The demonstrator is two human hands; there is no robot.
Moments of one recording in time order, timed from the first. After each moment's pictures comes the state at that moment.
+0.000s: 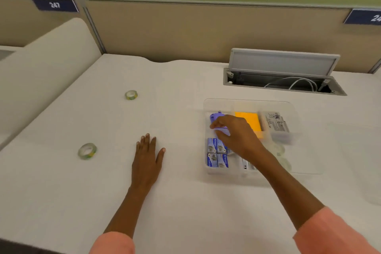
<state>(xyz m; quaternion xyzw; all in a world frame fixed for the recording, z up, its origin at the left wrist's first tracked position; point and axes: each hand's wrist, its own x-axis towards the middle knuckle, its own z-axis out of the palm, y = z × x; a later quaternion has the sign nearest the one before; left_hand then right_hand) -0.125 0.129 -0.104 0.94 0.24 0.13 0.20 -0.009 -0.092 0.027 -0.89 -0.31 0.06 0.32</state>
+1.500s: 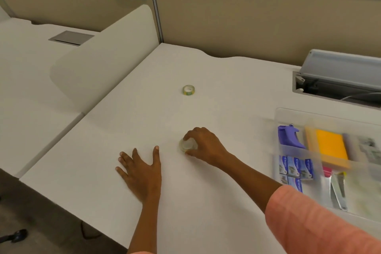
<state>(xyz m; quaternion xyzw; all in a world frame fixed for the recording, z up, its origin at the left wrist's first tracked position) -0.202 0.227 -0.096 0.75 0.60 0.19 0.21 -0.052 0.131 -0.048 -0.82 -0.49 0.17 0.24</state>
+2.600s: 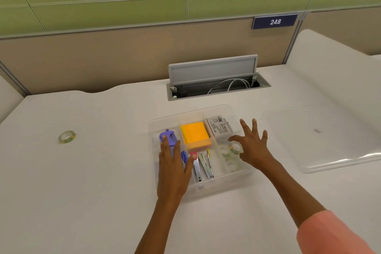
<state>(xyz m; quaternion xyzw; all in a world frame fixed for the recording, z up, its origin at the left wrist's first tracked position) -0.039 -0.035 -0.057 0.93 0.08 0.10 0.35 0.040 -0.254 -0.030 -0.99 -0.11 0.03 0.07</state>
